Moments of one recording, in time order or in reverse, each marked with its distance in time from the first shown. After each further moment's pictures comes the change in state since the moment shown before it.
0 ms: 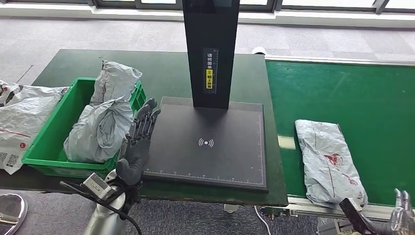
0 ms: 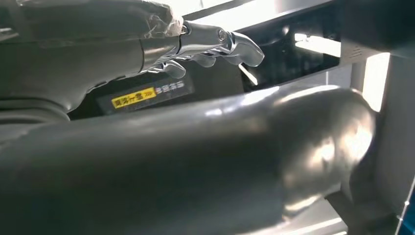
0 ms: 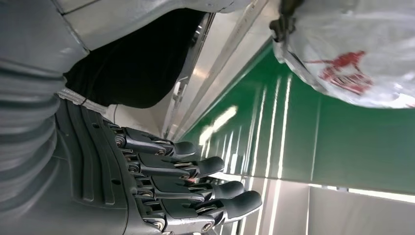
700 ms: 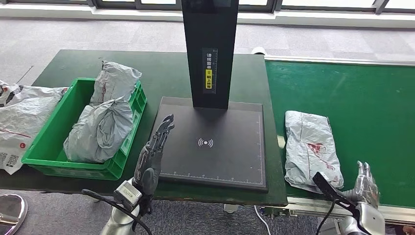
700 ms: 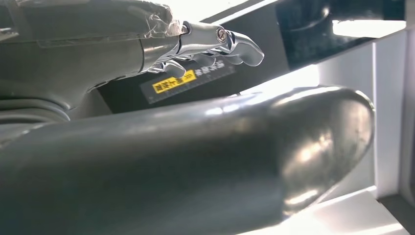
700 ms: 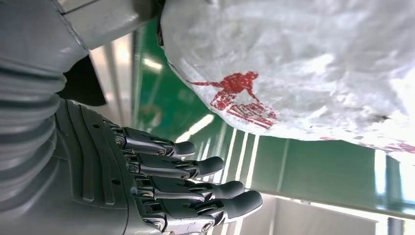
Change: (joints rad) left arm 0.052 -0.050 -0.026 0.095 -0.133 0.096 -0.005; right arm -0.320 0.015 0.139 0.368 0.140 -0.031 0.063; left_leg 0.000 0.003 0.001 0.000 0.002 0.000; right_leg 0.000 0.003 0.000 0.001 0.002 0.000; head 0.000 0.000
